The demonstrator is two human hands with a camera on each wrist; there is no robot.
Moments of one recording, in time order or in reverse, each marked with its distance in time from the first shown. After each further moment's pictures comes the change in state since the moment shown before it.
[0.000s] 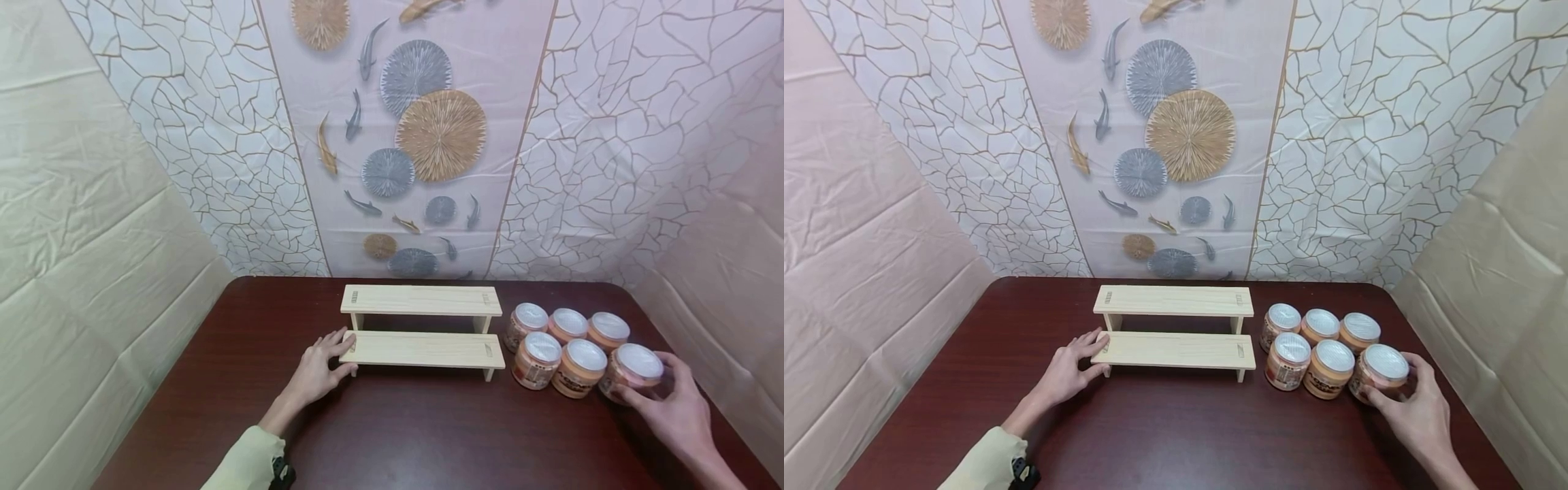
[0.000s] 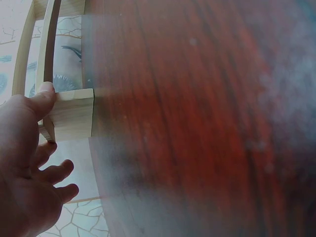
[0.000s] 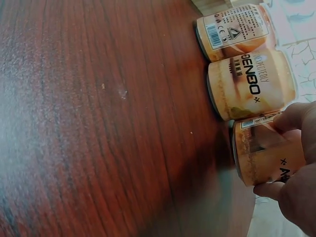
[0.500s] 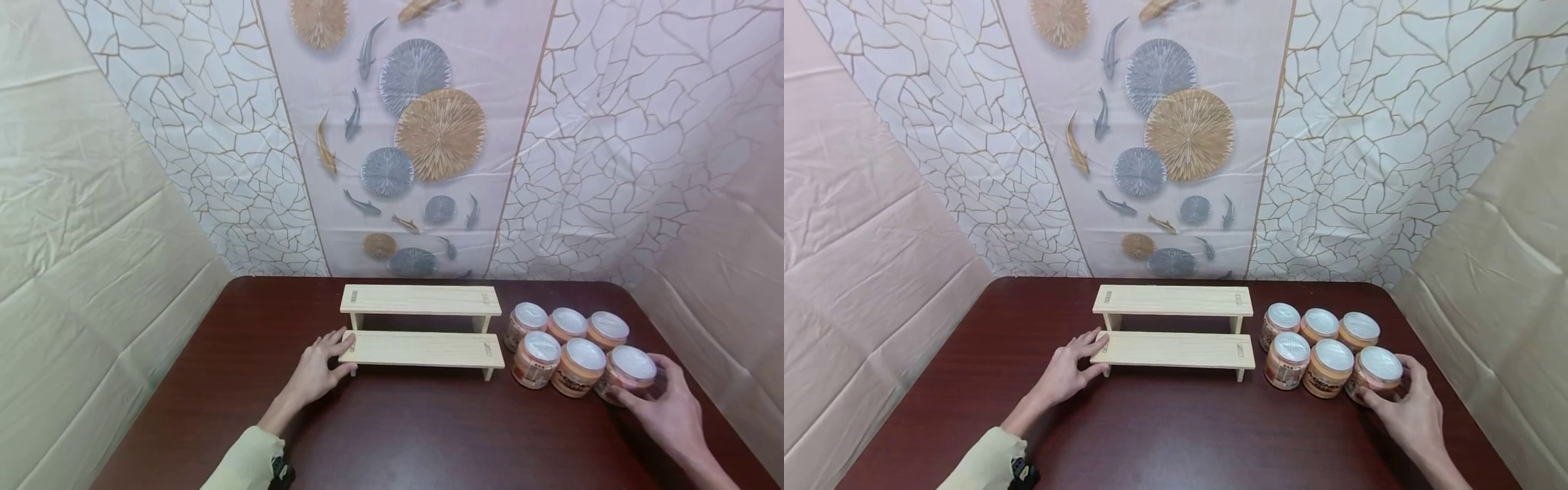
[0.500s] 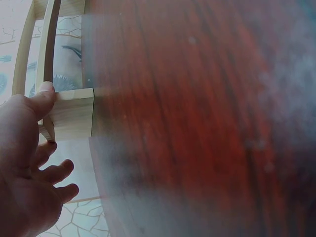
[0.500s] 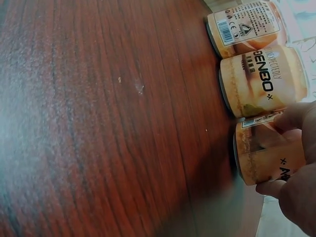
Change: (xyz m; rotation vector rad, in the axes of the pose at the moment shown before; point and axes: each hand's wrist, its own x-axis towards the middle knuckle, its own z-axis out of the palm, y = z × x) left_hand 0.000 0.001 0.000 -0.004 0.003 0.000; right_hand -0.001 0.005 0.007 -0.022 0.000 0.006
